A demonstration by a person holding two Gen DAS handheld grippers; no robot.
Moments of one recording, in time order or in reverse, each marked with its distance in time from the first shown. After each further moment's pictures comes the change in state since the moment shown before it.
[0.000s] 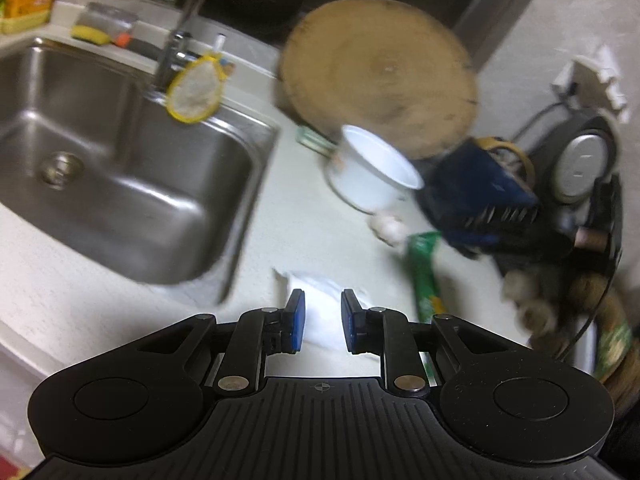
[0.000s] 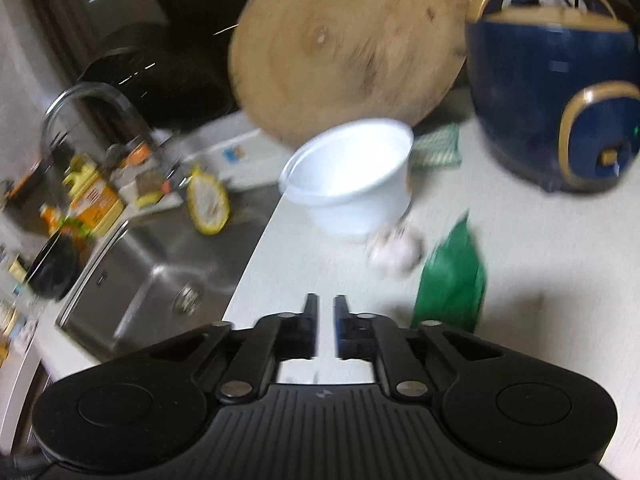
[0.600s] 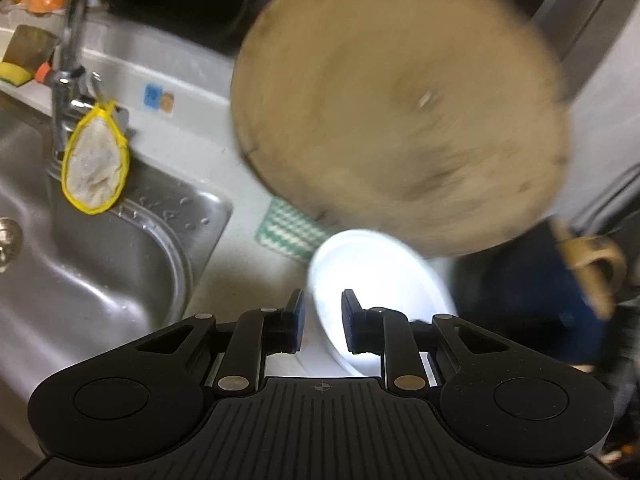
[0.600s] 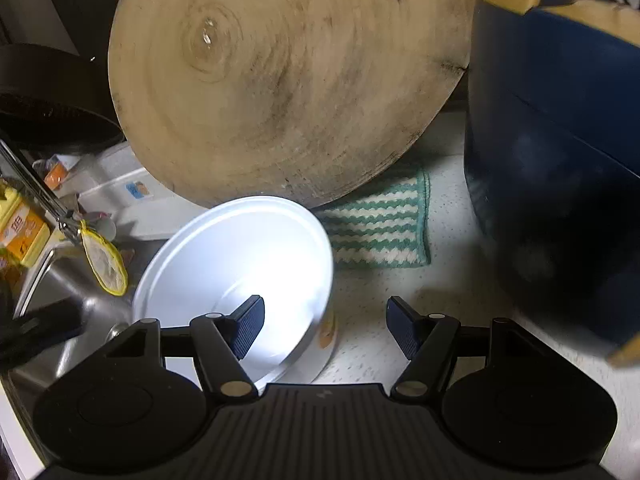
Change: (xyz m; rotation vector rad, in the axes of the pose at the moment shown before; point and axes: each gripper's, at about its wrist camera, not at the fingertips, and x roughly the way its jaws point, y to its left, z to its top) left arm 0.225 -0.070 0.178 -0.038 0.092 0.124; right arm 0.134 -0.054 0.098 -0.016 0.100 -0.082
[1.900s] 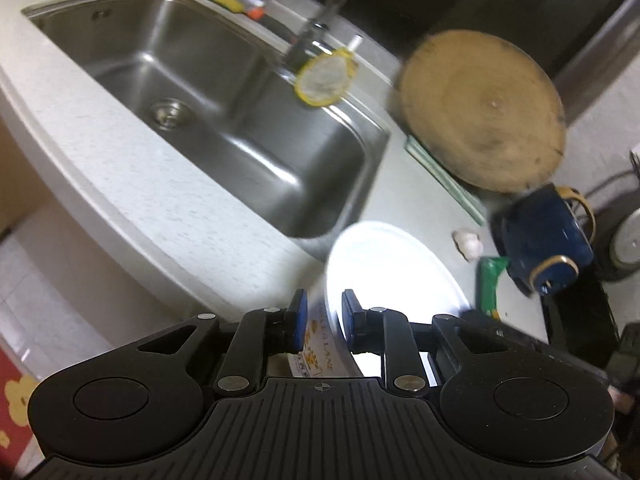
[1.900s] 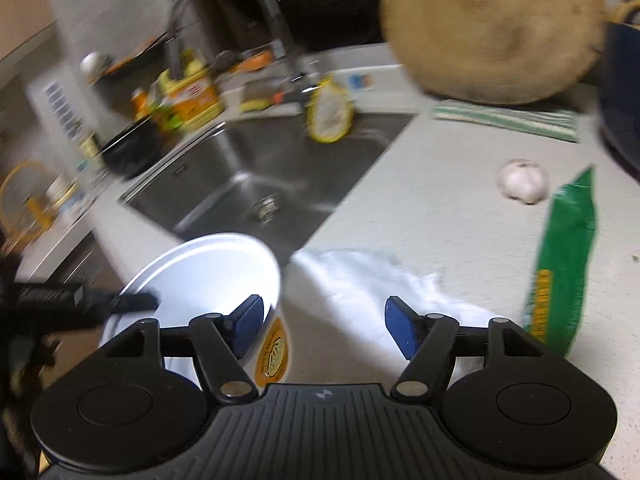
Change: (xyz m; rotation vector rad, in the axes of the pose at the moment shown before) left arm -0.237 0.165 -0.237 -0.225 -0.079 0.021; right arm -0.168 0.120 -0.227 -0.283 -0.035 0.249
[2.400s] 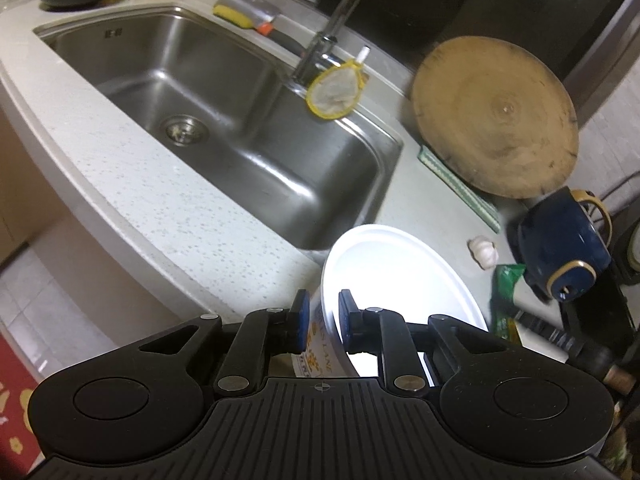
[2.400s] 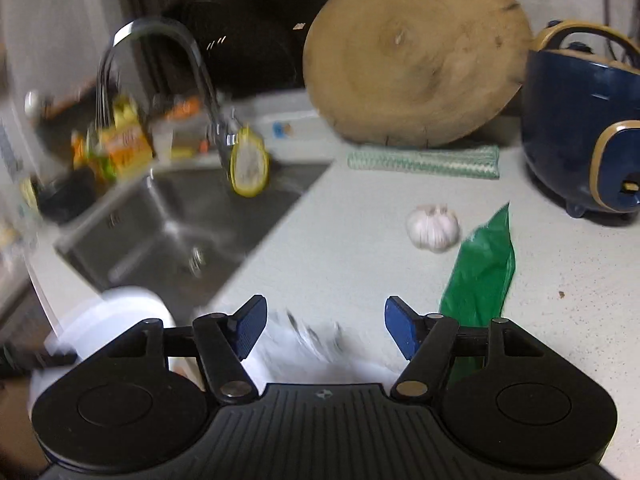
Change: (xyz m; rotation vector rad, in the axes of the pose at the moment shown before) left arm -0.004 -0.006 -0.002 0.000 -0.050 0.072; right arm 0.014 -0.034 0.004 -0.010 -0.050 -0.144
